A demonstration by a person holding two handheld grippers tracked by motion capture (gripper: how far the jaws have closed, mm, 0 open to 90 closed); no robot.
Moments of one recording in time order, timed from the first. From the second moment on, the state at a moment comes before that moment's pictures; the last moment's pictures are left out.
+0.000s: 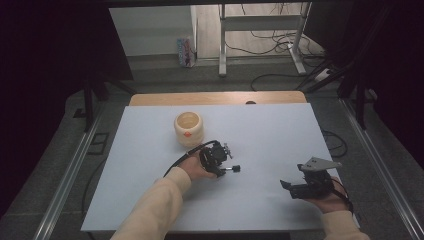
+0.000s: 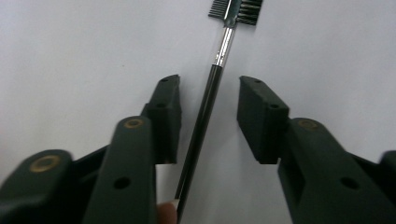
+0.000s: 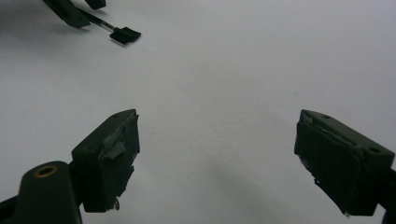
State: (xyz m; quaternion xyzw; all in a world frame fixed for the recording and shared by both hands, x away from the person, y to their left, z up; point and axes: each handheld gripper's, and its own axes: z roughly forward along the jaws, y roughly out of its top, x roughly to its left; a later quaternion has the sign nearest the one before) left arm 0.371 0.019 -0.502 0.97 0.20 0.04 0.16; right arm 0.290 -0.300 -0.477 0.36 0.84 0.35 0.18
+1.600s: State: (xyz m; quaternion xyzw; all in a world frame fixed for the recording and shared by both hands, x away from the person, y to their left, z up) left arm 0.369 0.049 -0.444 0.95 0.22 0.04 0.22; right arm 0.291 -0.301 -0.476 0.37 0.84 0.36 0.19
